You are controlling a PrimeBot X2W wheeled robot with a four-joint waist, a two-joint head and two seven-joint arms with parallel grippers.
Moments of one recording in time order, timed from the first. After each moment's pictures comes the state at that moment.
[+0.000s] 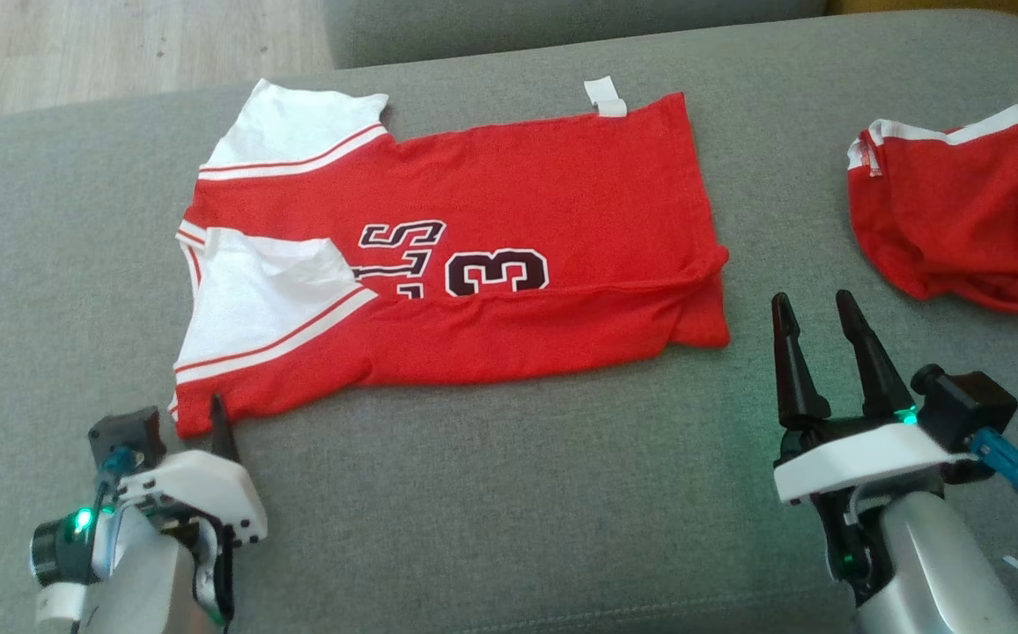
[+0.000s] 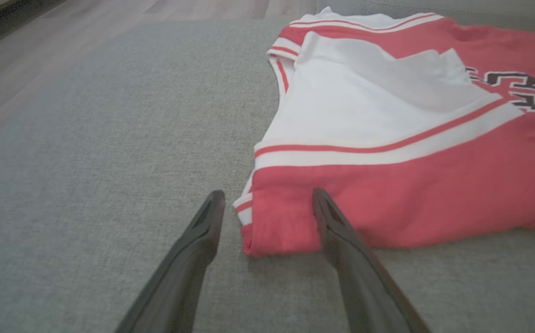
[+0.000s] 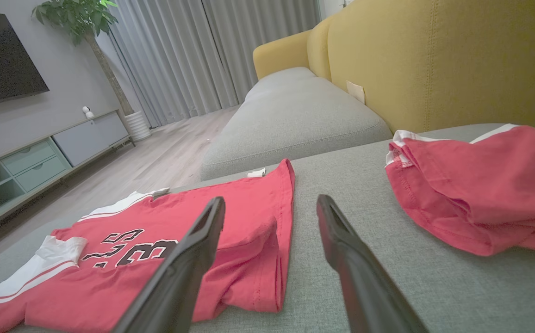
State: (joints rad) left arm -0.30 0.08 -0.01 0.78 -0.14 0.11 -0.23; right arm -0.18 -0.07 0.12 0.34 0.31 0.13 -0.23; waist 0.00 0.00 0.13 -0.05
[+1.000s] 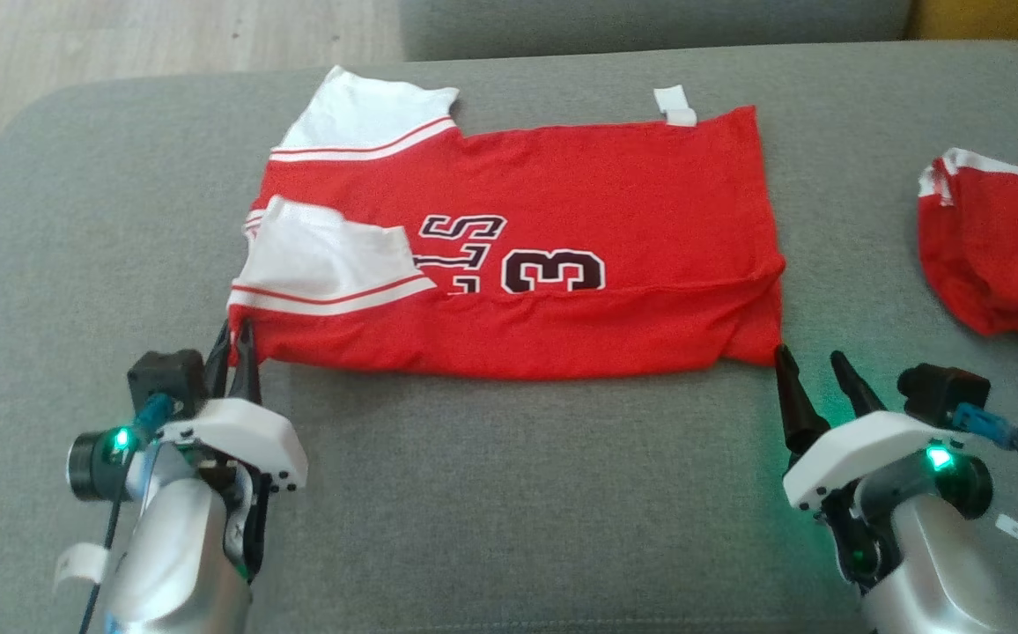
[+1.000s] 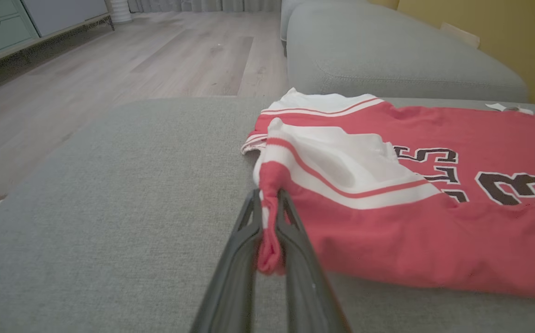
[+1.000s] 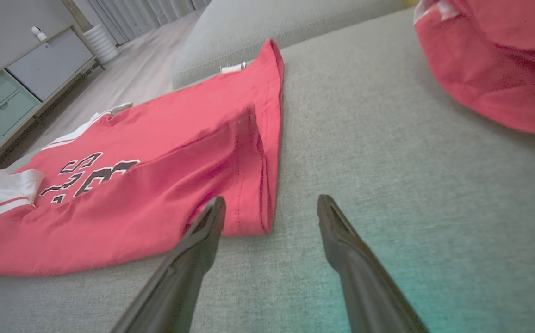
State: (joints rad) left arm -0.35 0.07 -0.11 0.67 -0.12 0.04 -0.25; right arm -0.25 -0.06 0.02 0.57 0.34 0.13 -0.01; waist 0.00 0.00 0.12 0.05
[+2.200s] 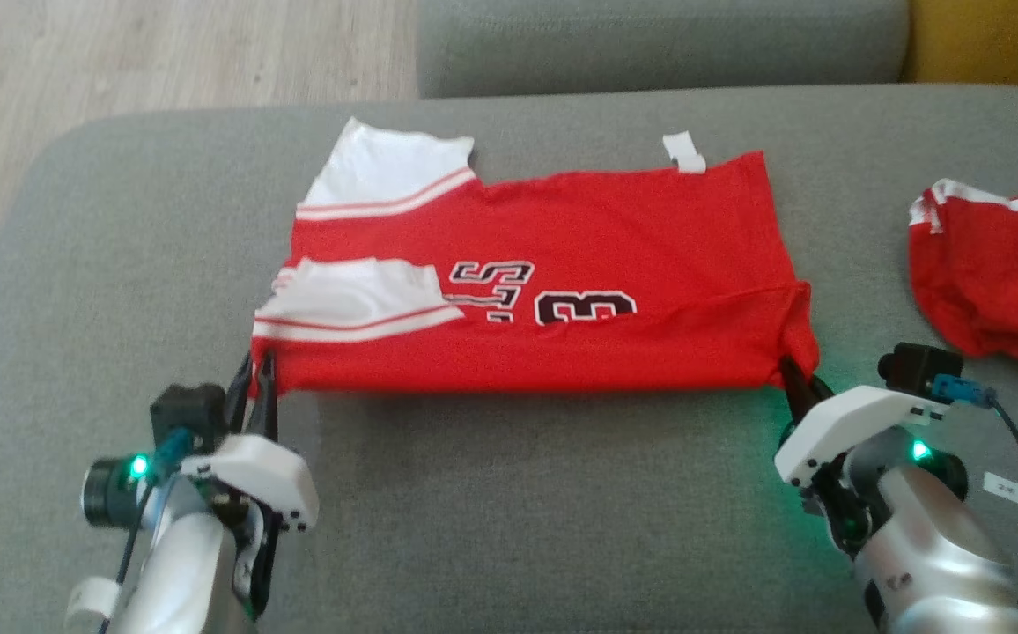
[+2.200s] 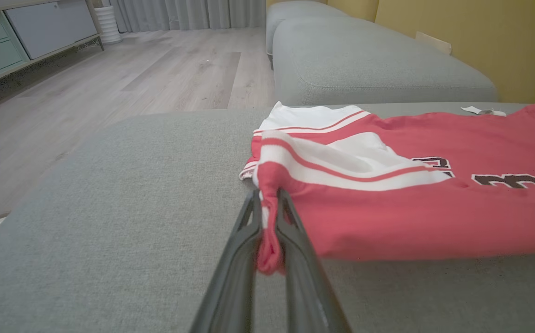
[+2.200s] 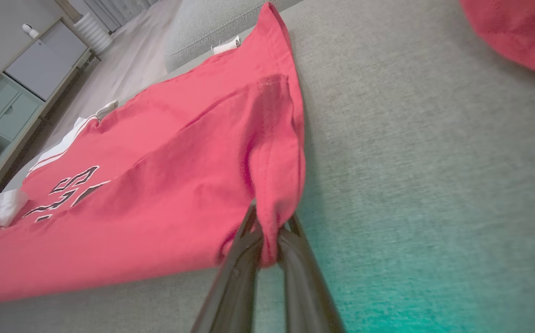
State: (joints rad) left arm -0.28 0.08 -0.15 0.61 -0.11 0.02 -0.25; right arm -0.48 -0.10 0.19 1.01 0.58 0.13 -0.05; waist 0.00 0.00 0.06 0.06
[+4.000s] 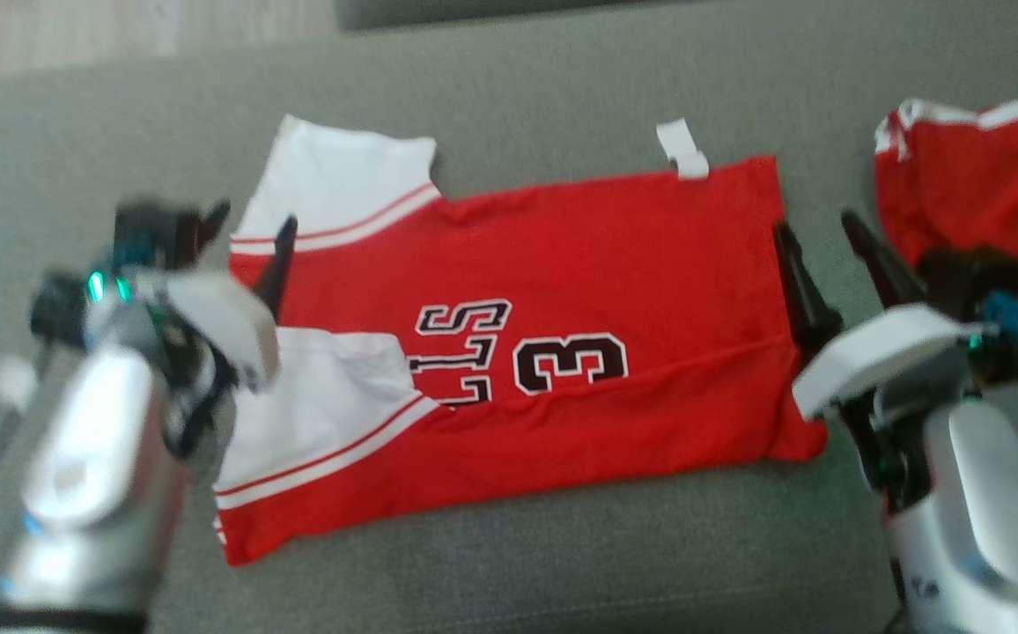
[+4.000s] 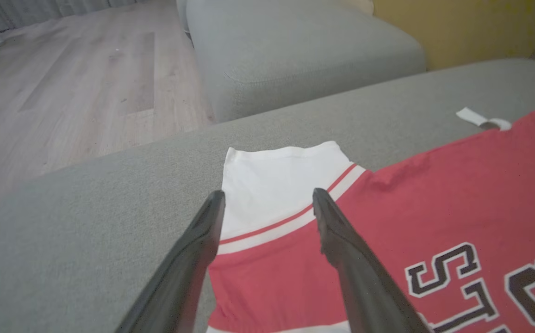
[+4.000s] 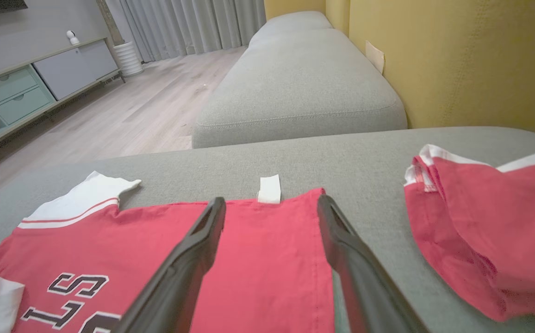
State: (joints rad) left arm -0.49 0.21 -0.24 0.47 -0.20 -0.11 0.07; right arm -0.28 -0.09 0.06 0.19 0.23 0.13 0.17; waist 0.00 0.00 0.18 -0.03
